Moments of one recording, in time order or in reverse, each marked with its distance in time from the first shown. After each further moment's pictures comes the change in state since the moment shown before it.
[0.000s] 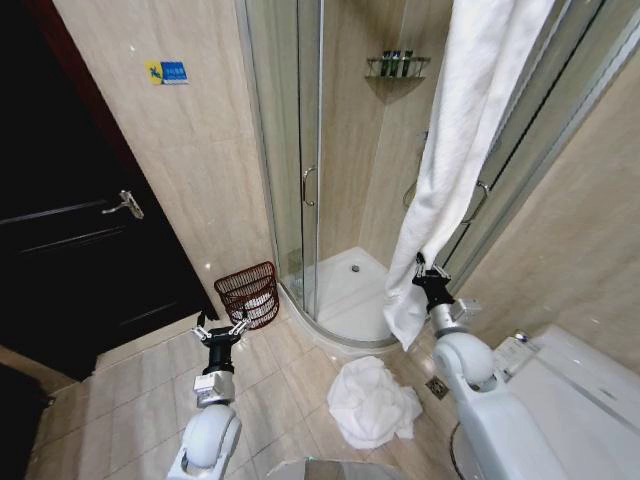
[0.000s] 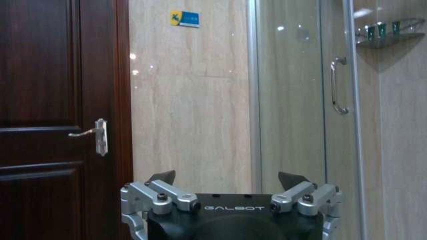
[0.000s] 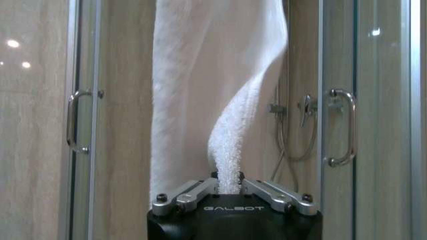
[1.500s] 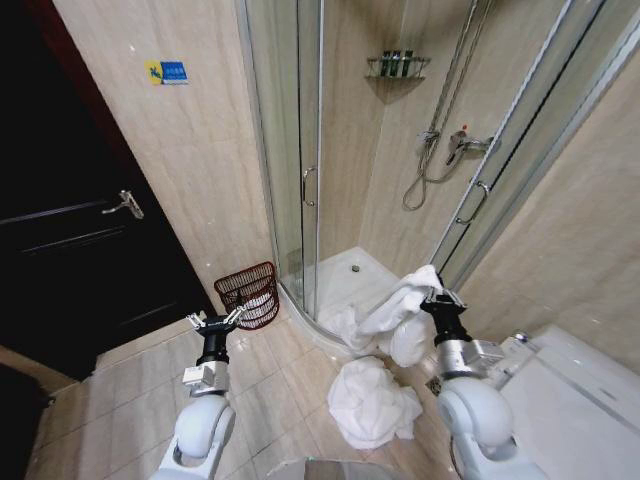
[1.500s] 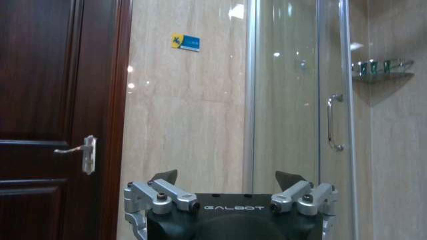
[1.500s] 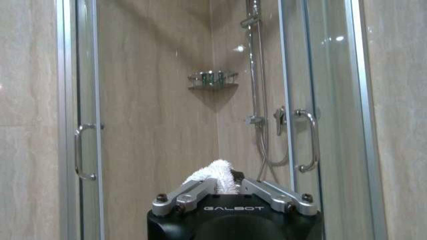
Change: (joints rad) left arm -0.045 0.030 -0.022 -0.056 -0.081 0.002 0.040; right arm -0.296 0.128 0.059 0.334 -0.057 -0.020 0.065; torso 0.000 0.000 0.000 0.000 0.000
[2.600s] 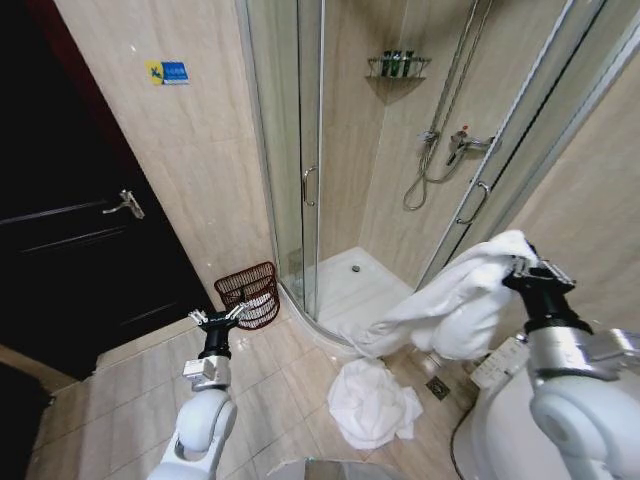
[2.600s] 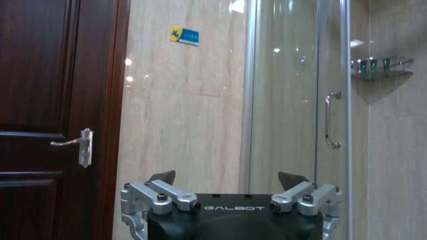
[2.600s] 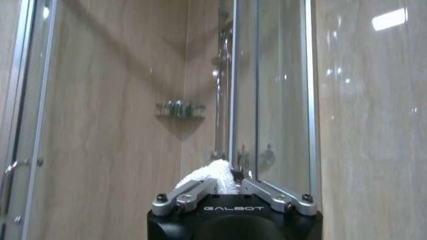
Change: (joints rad) left arm -0.005 -0.013 0.005 -0.003 -0.012 0.023 0.014; right arm -0.088 -0.231 0.434 0.132 0.341 -0.100 0.045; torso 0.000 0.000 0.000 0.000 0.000
